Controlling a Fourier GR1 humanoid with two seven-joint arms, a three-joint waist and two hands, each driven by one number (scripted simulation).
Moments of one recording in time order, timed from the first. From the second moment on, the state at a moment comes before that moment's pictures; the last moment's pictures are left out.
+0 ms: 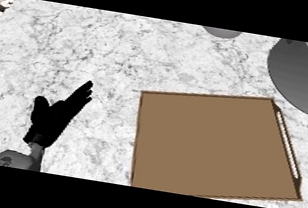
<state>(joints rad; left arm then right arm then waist) -0.07 0.25 -0.19 -1.38 0.16 -0.04 0.12 0.04 -0.70 -0.26 -1.46 -0.12 0.03 -0.20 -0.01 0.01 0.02</state>
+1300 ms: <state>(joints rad) -0.16 0.22 -0.22 -1.34 0.12 -0.08 0.13 -0.64 -1.03 -0.12 -0.54 0.27 0.24 -0.58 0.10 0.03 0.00</state>
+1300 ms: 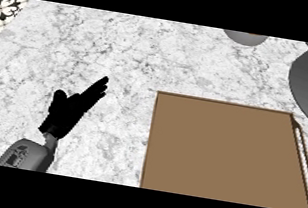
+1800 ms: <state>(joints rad) -0.19 0.20 -0.23 -1.33 0.11 -0.08 0.14 -0.81 -0.99 0.11 -0.45 0.60 0.09 -0.45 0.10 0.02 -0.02</state>
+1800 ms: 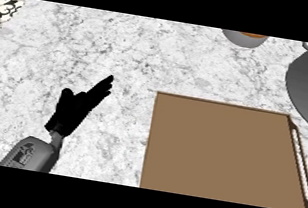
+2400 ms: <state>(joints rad) -0.18 0.19 -0.23 -1.32 0.10 -0.08 0.13 -0.94 -0.89 0.17 -0.29 0.70 0.28 -0.29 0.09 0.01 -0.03</state>
